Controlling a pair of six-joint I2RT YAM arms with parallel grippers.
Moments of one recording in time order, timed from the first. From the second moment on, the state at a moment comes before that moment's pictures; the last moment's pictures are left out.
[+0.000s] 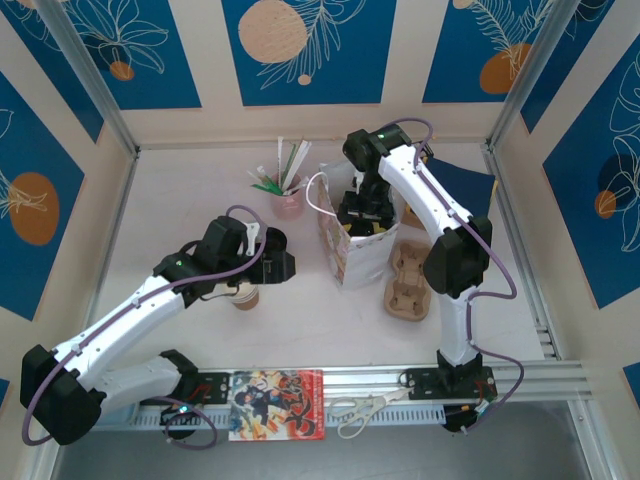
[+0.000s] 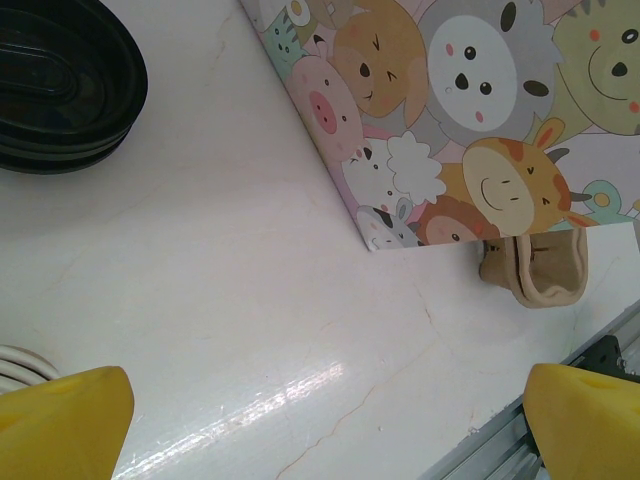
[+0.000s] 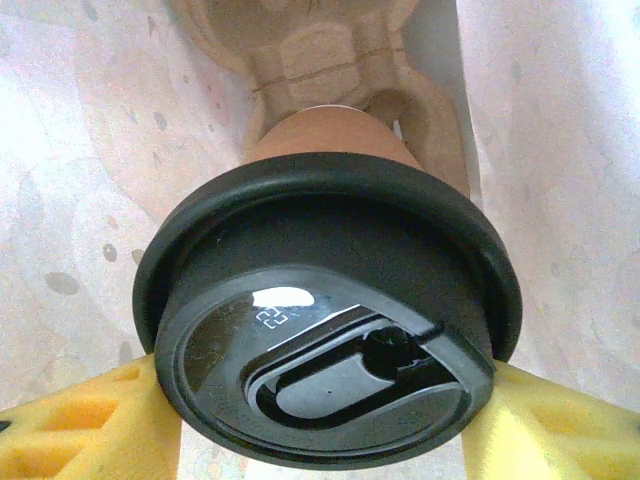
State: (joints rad) left arm -0.63 1.06 0.86 -0.60 0.24 -0.61; right arm 0.48 2.04 2.10 -1.71 -0.22 0.49
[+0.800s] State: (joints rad) left arm -0.63 1.06 0.86 -0.60 0.24 -0.60; right arm 0.48 2.04 2.08 -1.71 -0.20 0.49
